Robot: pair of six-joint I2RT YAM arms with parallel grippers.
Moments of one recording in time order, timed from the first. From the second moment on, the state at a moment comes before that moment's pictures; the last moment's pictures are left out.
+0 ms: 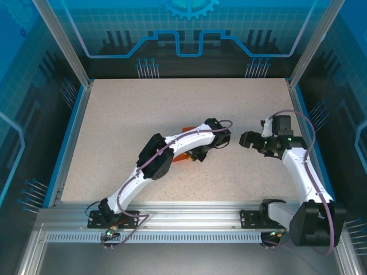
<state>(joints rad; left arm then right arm) -0.90 2.47 2.19 -1.61 -0.36 -0.46 -0.05 1.11 0.84 -0.76 -0.34 0.30</state>
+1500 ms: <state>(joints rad) -0.41 1.99 1.31 -0.67 0.60 -0.56 0.30 1.33 0.79 -0.49 -0.45 0.40</state>
